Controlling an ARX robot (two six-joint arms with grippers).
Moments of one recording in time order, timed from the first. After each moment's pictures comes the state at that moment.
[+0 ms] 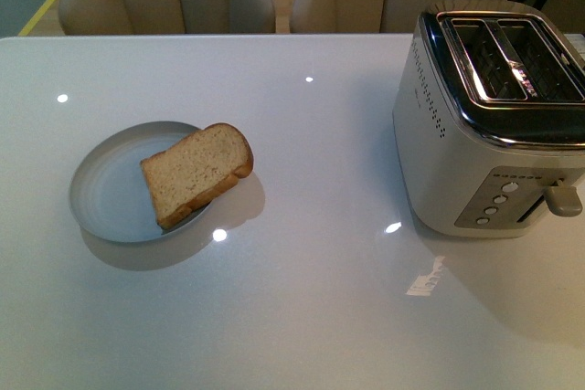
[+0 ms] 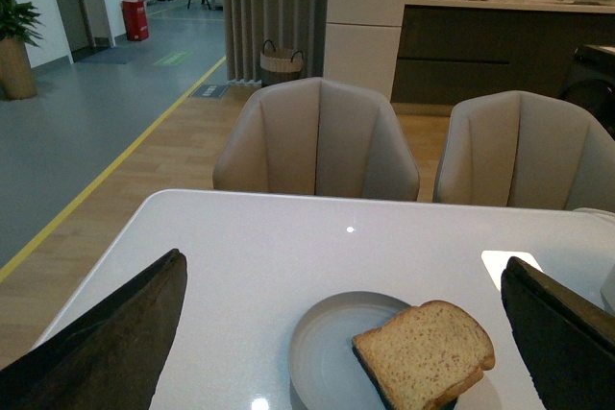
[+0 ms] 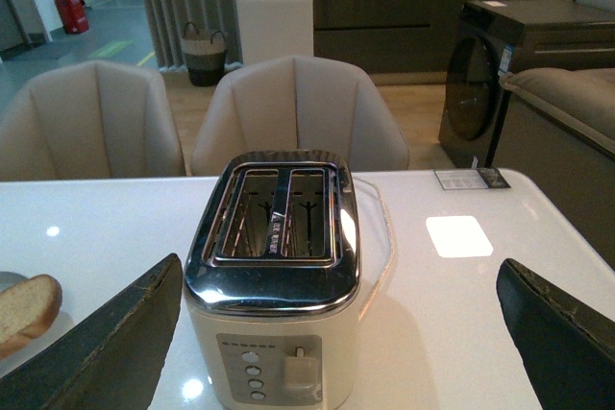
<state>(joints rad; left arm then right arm) 0.00 0.01 0.01 0.00 0.00 -0.01 0.00 0.00 0.02 0.00 0.00 0.00</state>
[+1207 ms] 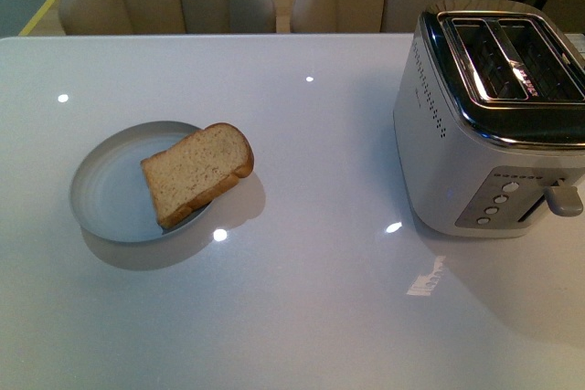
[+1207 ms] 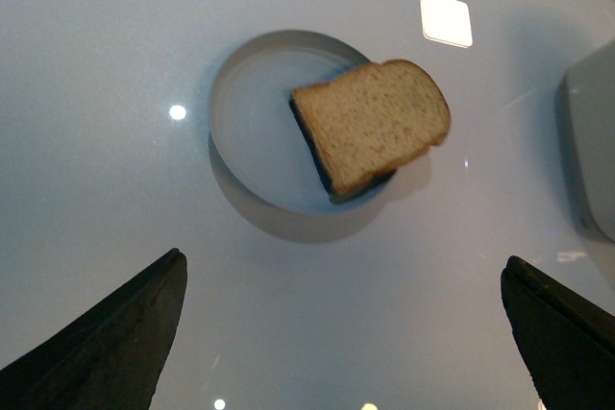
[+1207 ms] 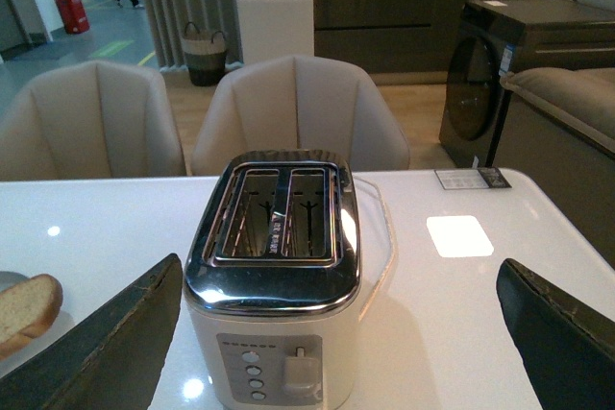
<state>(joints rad) 0.12 1.05 0.32 0.05 0.28 -0.13 0.00 0.00 0.02 0.00 0.00 0.00</state>
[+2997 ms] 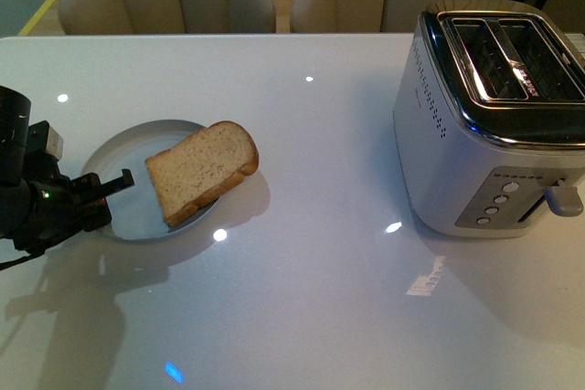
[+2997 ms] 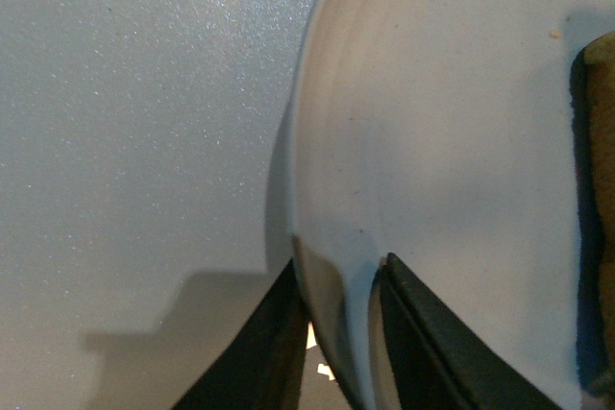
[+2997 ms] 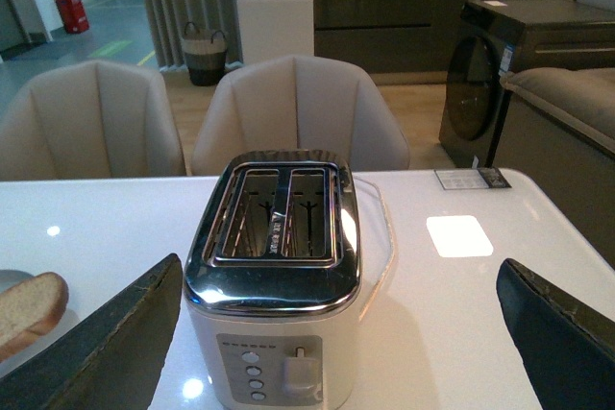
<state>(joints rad) 0.00 2.39 0.94 0.40 0.05 -0.38 0.00 0.00 0.02 0.00 0.00 0.00</state>
